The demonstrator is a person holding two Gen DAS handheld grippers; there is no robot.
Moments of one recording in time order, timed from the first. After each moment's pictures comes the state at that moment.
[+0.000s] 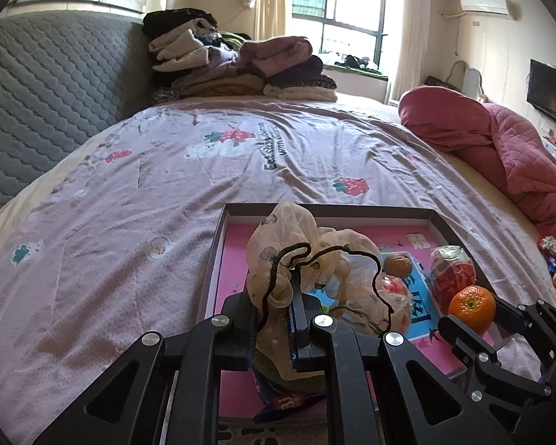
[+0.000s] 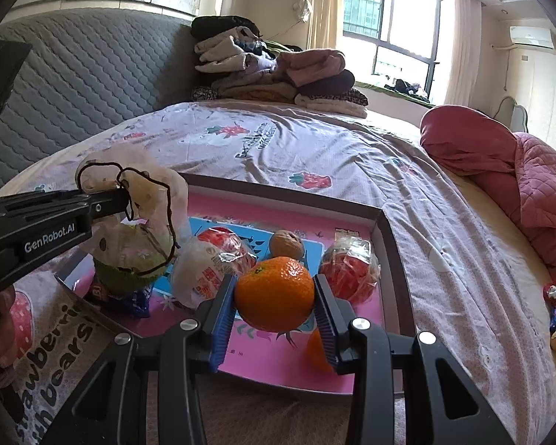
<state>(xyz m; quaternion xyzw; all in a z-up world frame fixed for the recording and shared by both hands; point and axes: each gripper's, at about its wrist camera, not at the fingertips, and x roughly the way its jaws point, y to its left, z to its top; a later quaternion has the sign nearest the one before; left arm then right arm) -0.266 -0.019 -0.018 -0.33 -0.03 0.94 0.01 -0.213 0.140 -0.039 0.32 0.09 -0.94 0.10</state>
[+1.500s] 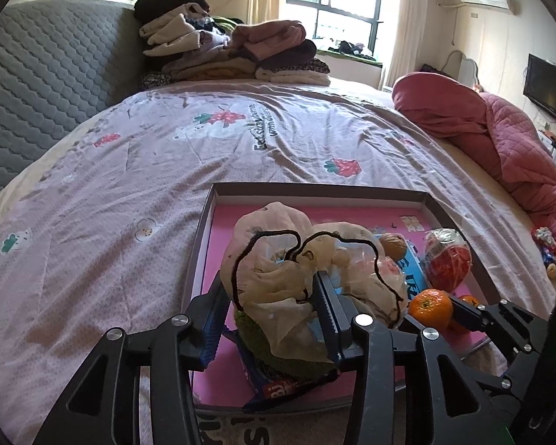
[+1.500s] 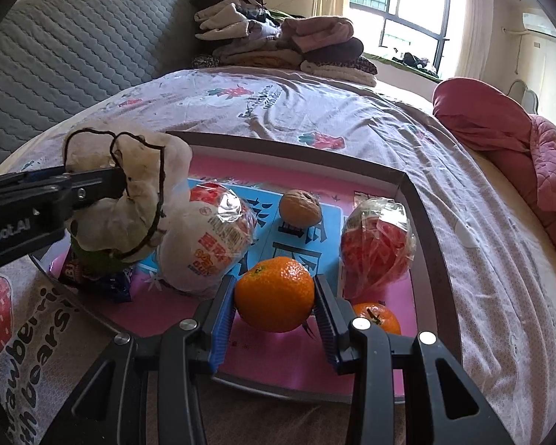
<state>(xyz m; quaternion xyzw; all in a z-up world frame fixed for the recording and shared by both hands) -0.266 -0.015 -0.026 -0.36 -0.04 0.93 0.03 -0.238 0.135 -0.071 0.38 0.09 -0.91 0.11</state>
